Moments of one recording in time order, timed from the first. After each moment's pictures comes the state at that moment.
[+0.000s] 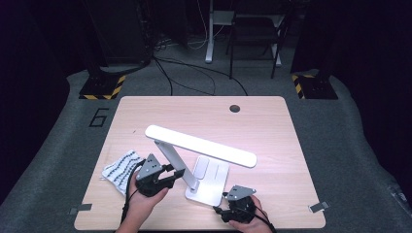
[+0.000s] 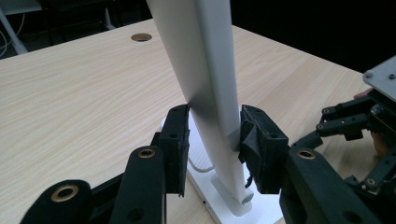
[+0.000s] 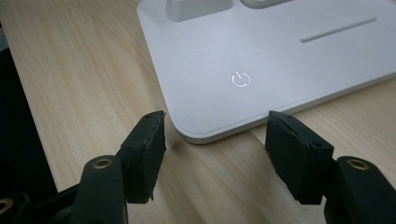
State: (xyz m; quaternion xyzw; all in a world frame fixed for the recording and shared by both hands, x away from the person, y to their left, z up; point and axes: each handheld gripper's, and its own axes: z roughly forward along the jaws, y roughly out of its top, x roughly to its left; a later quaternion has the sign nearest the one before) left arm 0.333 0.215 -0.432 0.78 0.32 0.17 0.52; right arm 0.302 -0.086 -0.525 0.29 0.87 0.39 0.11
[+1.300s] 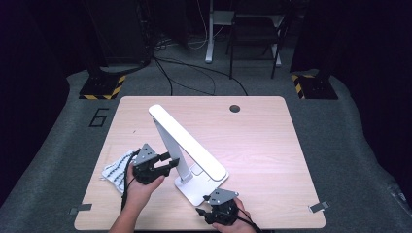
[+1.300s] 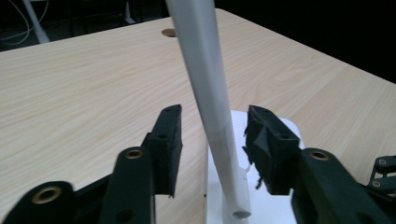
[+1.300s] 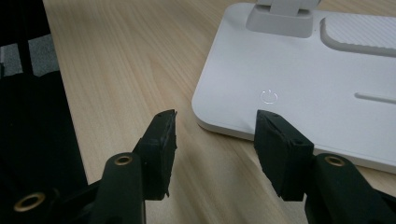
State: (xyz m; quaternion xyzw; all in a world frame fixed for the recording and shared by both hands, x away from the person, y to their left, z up) left arm 0.367 0.236 -0.440 0.76 0.36 0.18 0.51; right arm 0.298 -0.038 -0.525 0.24 0.87 0.43 0.10
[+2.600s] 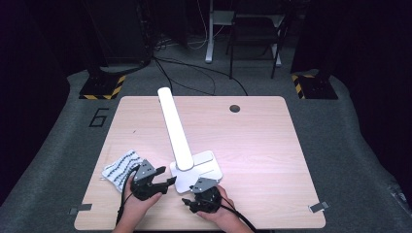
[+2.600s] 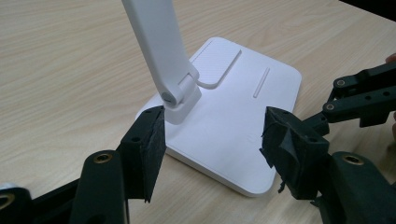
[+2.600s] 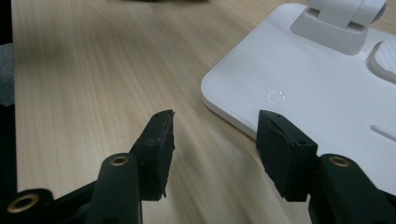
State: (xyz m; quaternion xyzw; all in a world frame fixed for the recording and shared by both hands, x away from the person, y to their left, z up) left arm 0.343 0.242 -0.483 0.79 0.37 0.17 0.46; right arm 0.334 0.008 -0.525 0.22 0.87 0.42 0.10
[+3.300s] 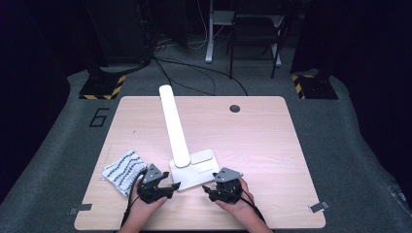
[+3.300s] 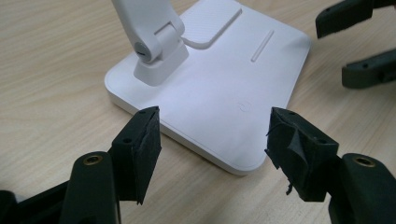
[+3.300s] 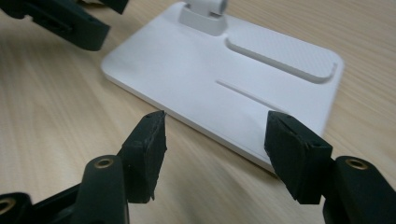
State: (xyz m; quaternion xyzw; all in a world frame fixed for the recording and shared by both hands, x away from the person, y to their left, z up) left arm 0.344 0.228 -0.509 0.81 0.38 0.15 0.43; right arm 0.351 -0.053 -0.509 0.30 0.84 0.42 0.17
